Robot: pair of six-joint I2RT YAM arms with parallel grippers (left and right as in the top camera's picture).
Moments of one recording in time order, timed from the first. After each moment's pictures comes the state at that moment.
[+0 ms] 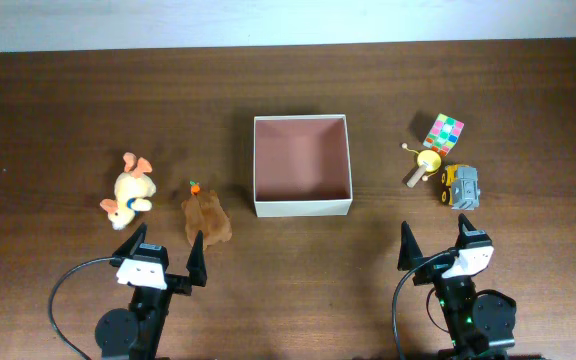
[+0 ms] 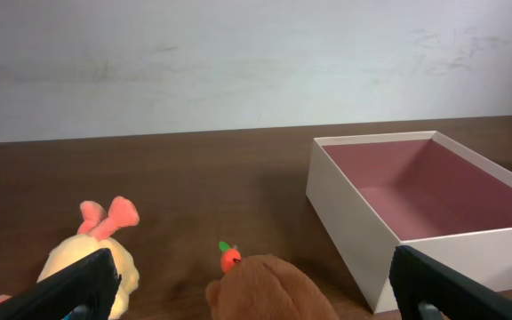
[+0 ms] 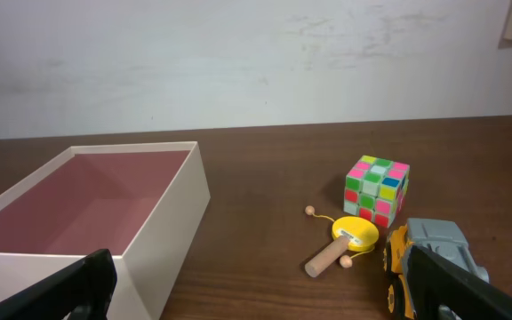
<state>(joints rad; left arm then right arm) 0.05 0.01 0.02 -0.06 0.23 -0.02 0.07 0.01 0.01 -0.07 -0.06 0.10</state>
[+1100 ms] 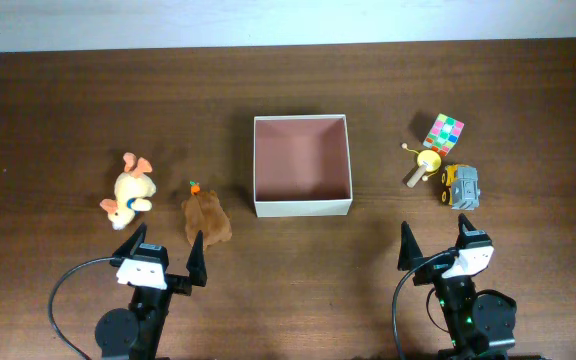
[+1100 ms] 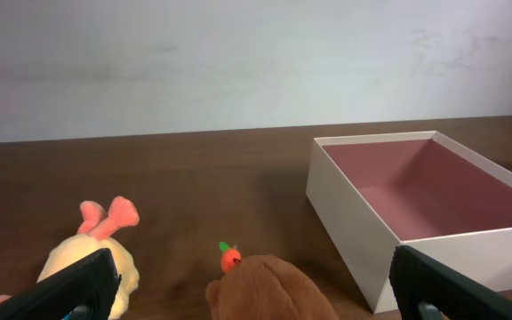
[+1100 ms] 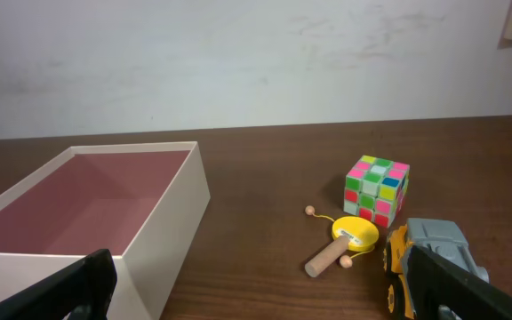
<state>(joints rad) 0.05 0.01 0.02 -0.06 0.23 -0.02 0.07 0.01 0.01 -0.07 -0.06 0.11</state>
